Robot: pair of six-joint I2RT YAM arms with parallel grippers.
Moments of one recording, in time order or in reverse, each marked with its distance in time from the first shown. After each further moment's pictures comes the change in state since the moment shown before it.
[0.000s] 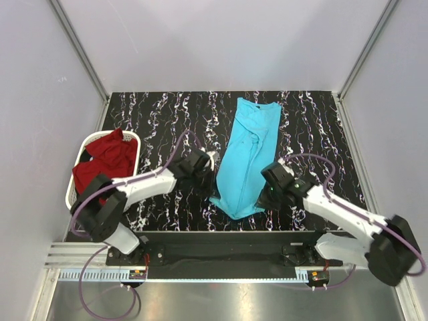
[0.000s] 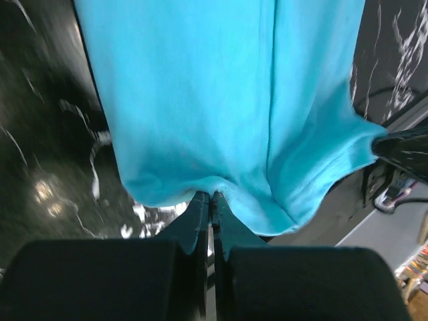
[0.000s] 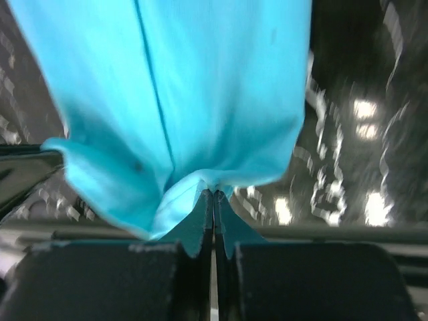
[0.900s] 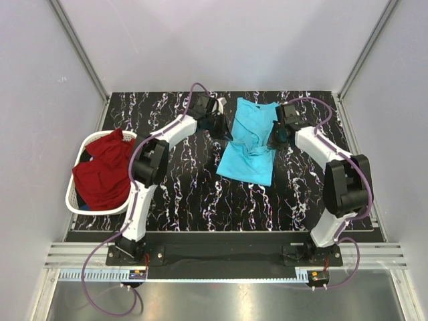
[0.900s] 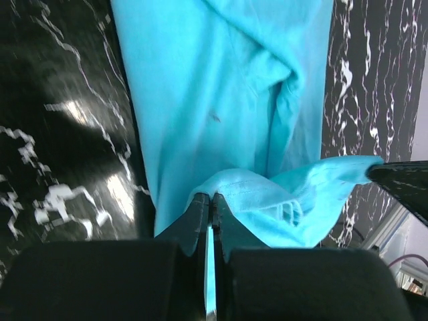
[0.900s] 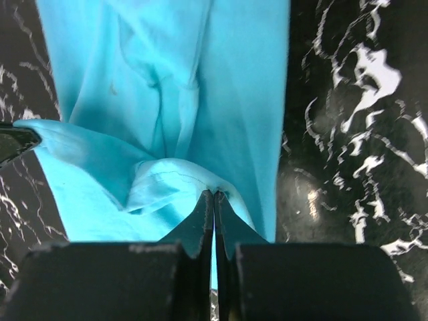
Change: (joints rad) left arm 0.291 0.795 1.058 -0.166 0.176 0.132; right arm -0.459 0.660 0.621 0.133 0.019 -0.574
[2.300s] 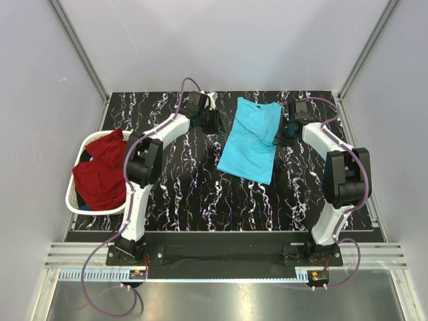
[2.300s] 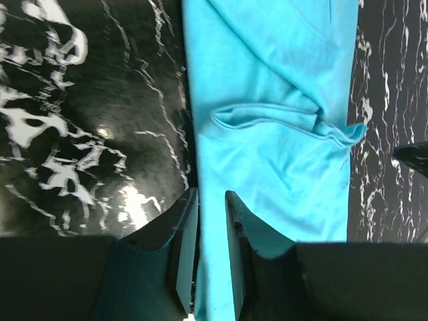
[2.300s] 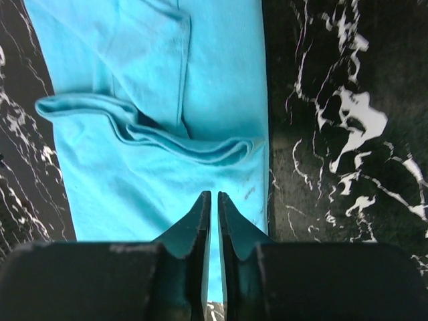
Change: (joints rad) left arm 0.057 -0.037 -0.040 0.065 -0.078 0.045; right arm -0.126 0.092 0.061 0.048 -0.126 0.011
